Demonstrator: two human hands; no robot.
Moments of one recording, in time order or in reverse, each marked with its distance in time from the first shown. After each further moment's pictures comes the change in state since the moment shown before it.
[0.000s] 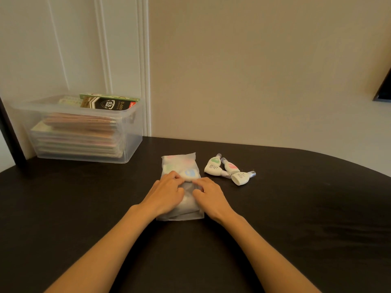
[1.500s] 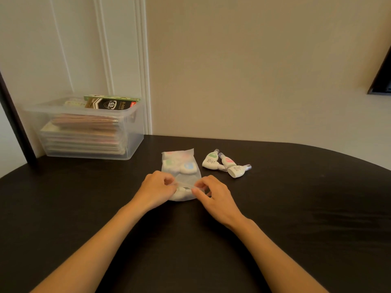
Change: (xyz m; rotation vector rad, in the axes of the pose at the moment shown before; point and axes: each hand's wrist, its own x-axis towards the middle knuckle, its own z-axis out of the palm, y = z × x) left_hand -0.035 0.007 -0.020 -0.361 0.072 -0.280; right_hand -0.044 0.002 -0.013 0.021 0.080 -0.138
